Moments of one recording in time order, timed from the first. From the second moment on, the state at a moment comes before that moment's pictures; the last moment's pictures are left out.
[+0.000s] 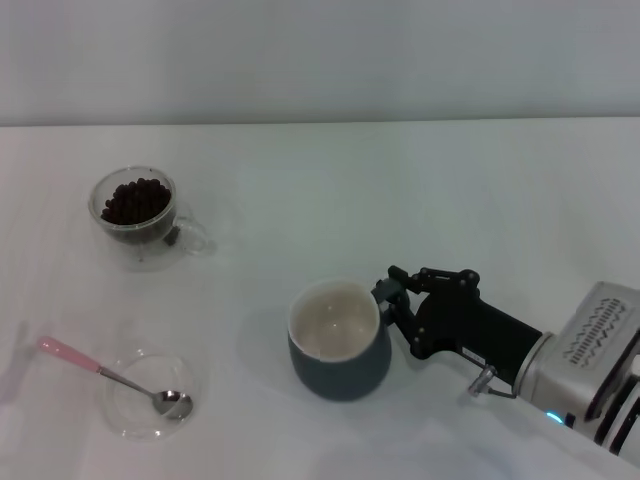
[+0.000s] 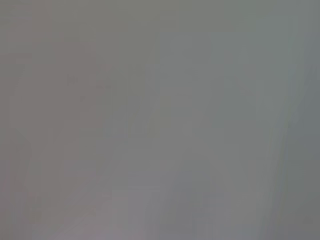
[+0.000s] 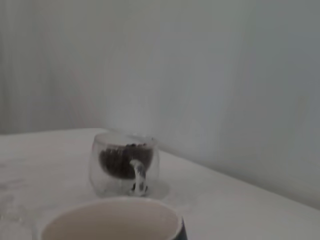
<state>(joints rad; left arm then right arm) -0.19 -2.08 0.38 -0.10 -2.01 -1.57 2.79 0.37 2.02 -2.57 -0.37 0.46 -0.99 0.20</state>
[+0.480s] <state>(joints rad) -0.20 -2.08 0.38 -0.10 -2.01 -1.57 2.79 0.37 2.02 -2.56 -0.37 0.46 -0.97 0.28</state>
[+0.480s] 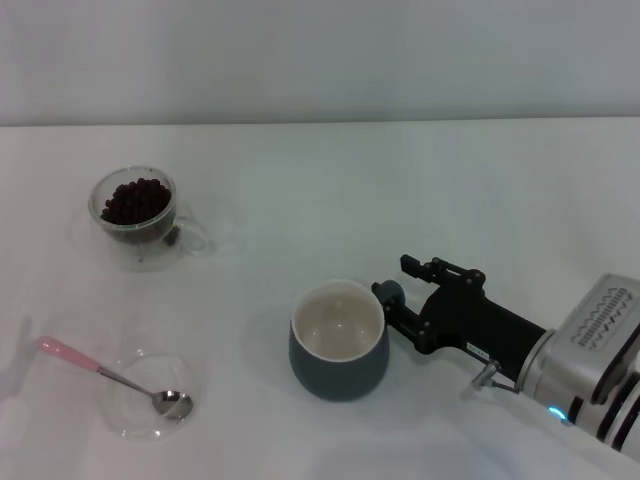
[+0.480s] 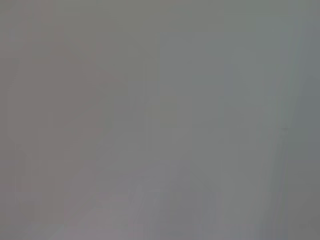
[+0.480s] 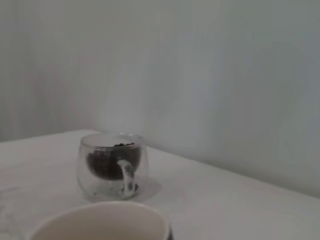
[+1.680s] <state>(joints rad) -0.18 -2.08 0.39 -0.11 -2.00 -1.58 2.79 0.36 1.99 -2.57 -0.16 0.29 -1.20 0.60</state>
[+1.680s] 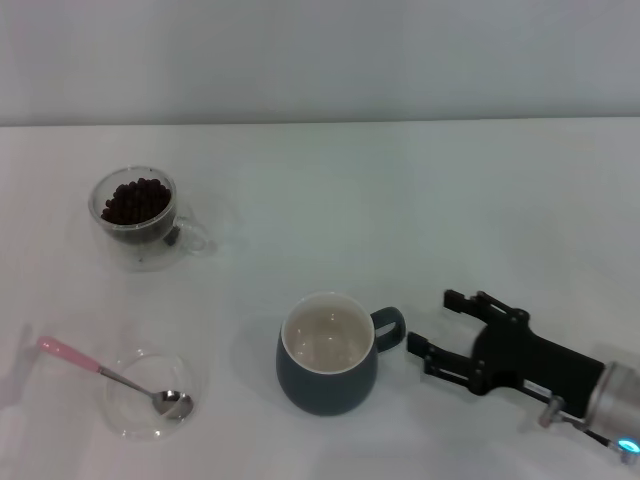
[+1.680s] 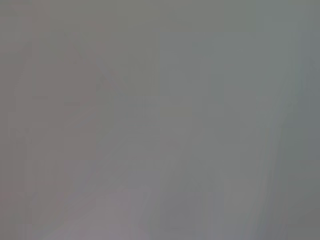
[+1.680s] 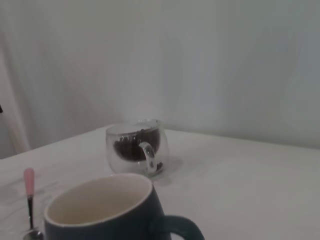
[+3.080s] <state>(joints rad) -0.18 -2.05 0.39 0.15 -1.50 -1.38 1.71 0.31 2.01 -2.14 -0.15 0.29 -1.40 0.40</state>
